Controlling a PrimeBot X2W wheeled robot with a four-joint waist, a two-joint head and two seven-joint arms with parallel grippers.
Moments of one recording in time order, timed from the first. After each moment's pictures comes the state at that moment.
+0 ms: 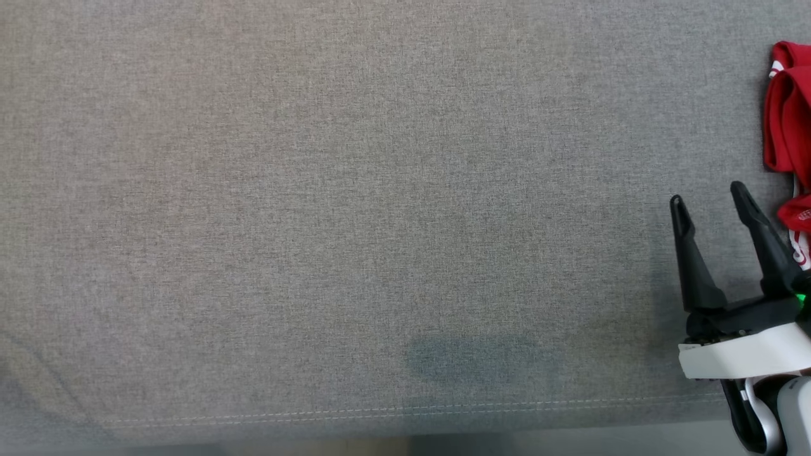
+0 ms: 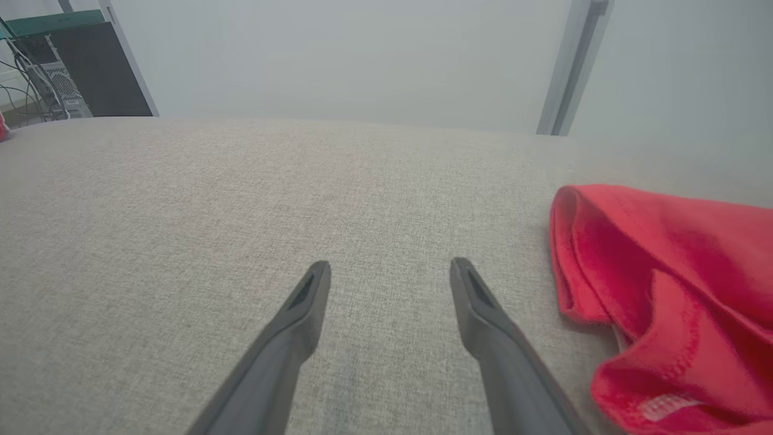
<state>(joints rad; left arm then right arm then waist) -0.99 0.65 0.08 1.09 -0.49 -0.11 0.15 -0.16 -0.19 0.05 -0.05 0.20 0.13 -0.19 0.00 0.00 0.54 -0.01</state>
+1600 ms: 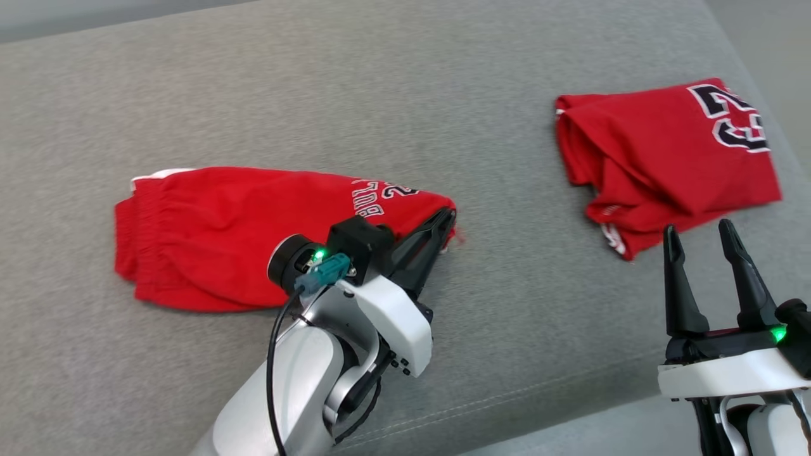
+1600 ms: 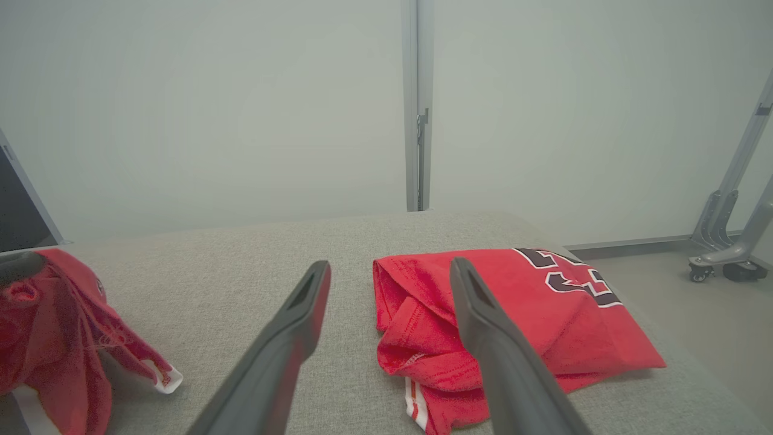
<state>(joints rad) -0.46 0.07 -0.61 0.15 -0.43 -0.01 0.06 -0.11 -0.08 0.00 0.02 0.22 0.13 -0.24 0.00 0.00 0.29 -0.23</state>
